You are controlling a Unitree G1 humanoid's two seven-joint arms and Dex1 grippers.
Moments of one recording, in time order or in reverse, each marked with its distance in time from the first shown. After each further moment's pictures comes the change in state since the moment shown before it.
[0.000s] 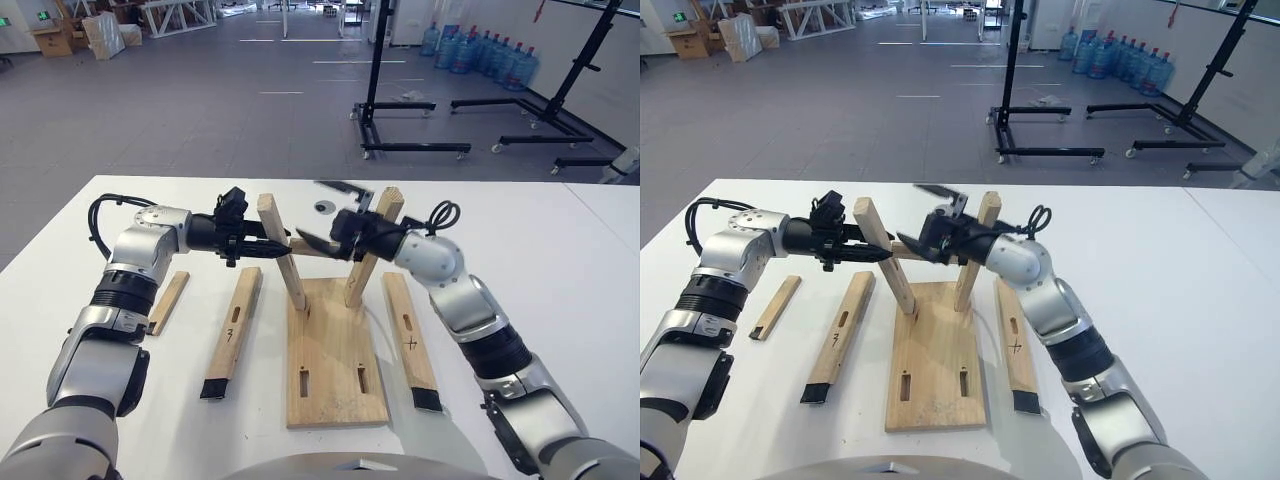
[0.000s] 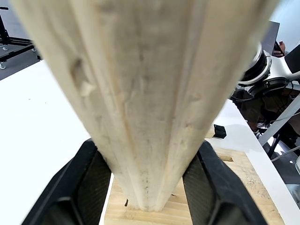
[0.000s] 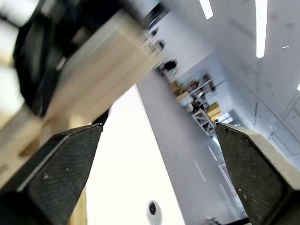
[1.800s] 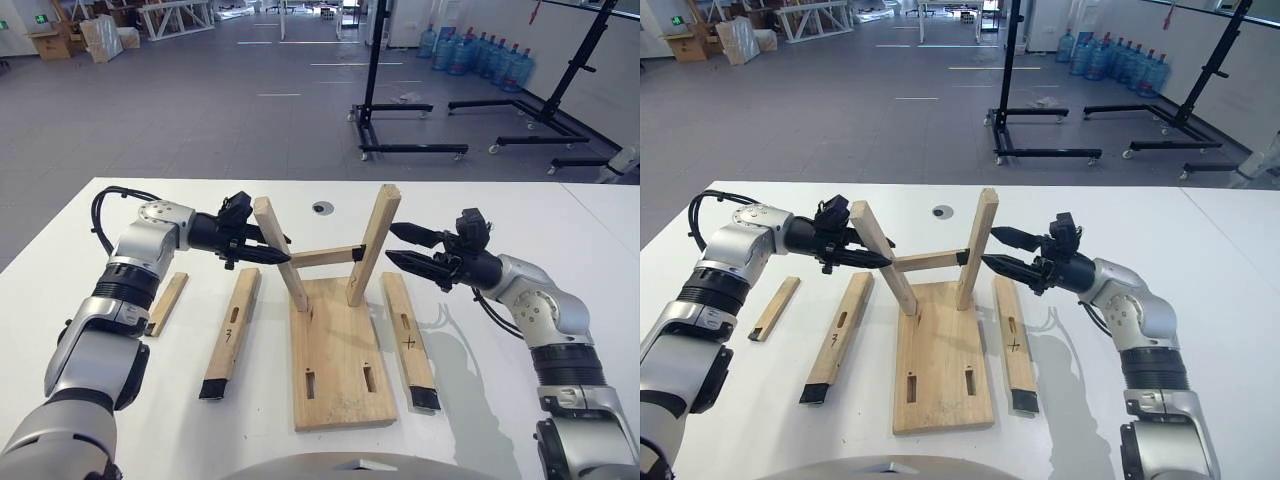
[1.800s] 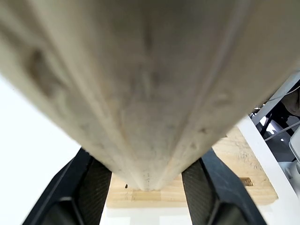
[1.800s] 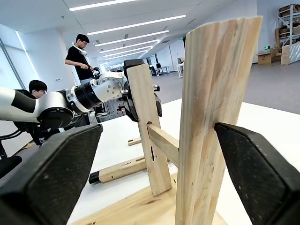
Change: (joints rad) left arm -0.053 0.015 -0.068 0.049 0.041 -0.045 -0.057; right arm 0.139 -0.118 -0.474 0.240 1.046 0.538 0.673
